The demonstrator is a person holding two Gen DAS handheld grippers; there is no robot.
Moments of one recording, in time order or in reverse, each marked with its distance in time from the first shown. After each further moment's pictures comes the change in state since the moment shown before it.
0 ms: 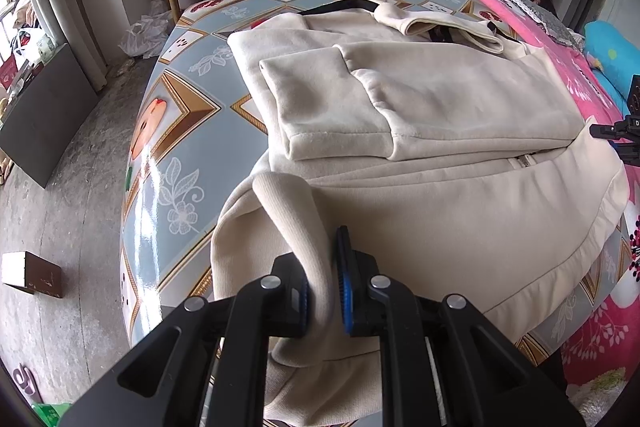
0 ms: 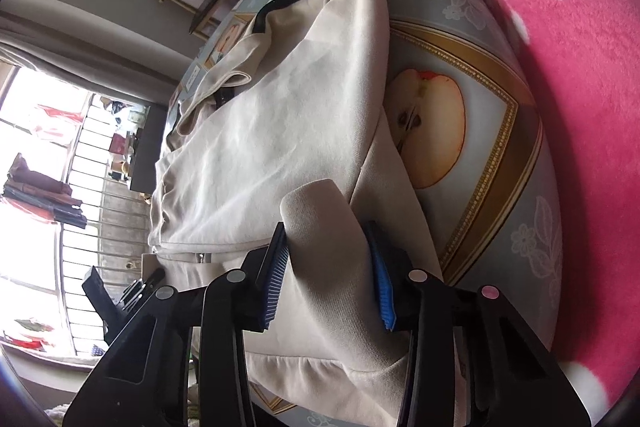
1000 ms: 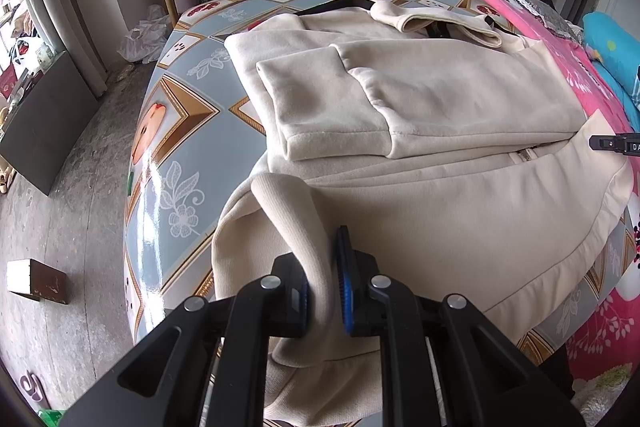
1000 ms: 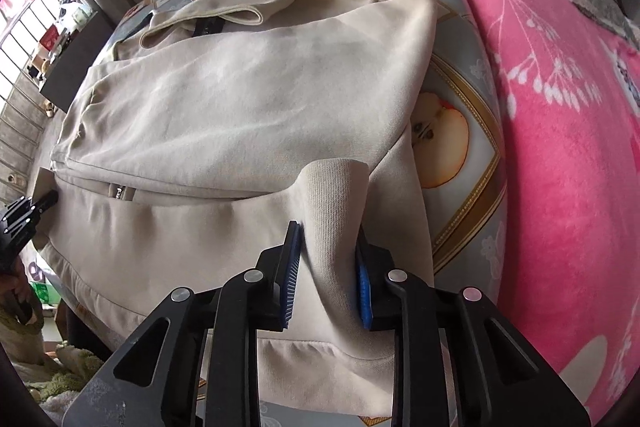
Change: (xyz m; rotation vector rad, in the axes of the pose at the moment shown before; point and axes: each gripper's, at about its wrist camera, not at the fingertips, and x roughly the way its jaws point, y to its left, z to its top) left arm 0.001 -0.003 0.000 0.024 0.001 0.013; right arm 0.014 0.060 -0.032 -0.356 -0.006 -0.459
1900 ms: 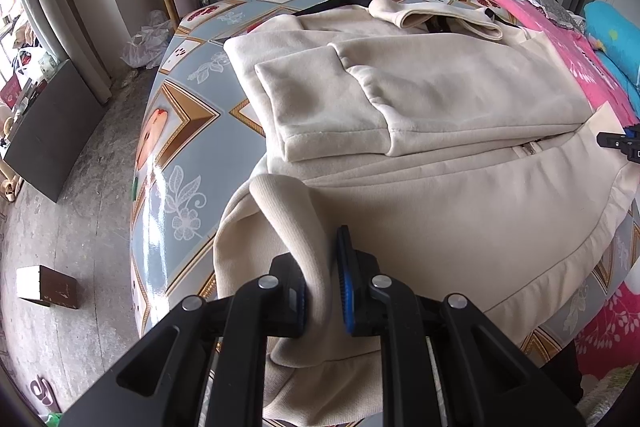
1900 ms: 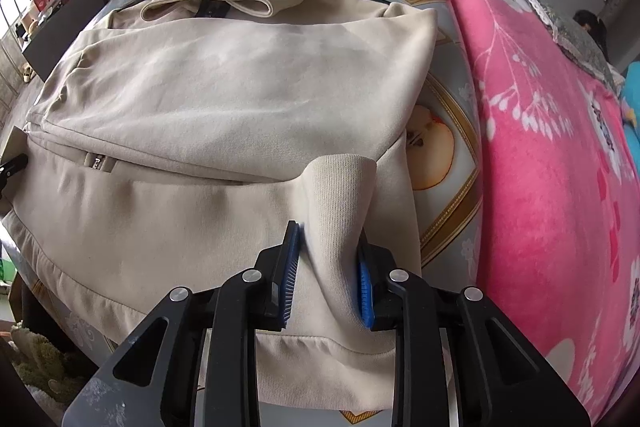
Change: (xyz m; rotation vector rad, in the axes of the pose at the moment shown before) left arm 0.000 -0.005 0.001 0.031 0.005 0.035; right arm -0.001 0.027 -0.014 -0.105 -0.049 -0.159
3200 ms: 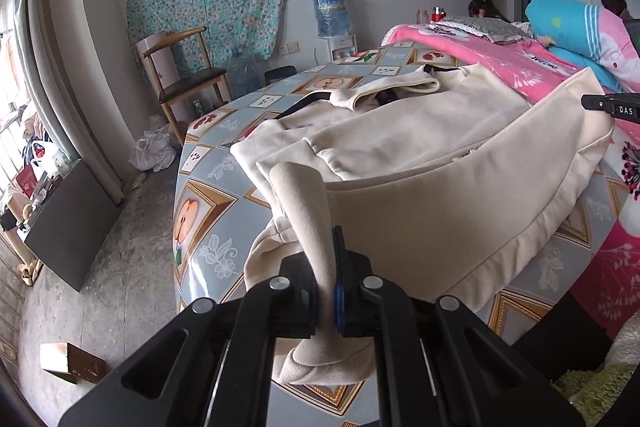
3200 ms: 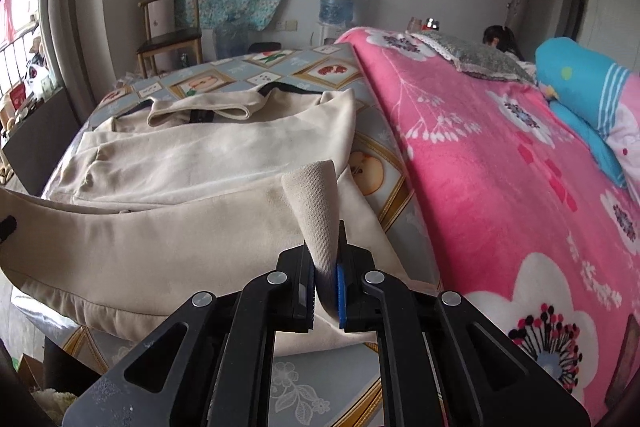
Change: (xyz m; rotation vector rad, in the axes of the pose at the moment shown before) left arm -0.083 -0.018 -0.039 0.188 -0.343 0.030; right arm -0.100 0.023 -0.065 0.267 -0.394 -0.145
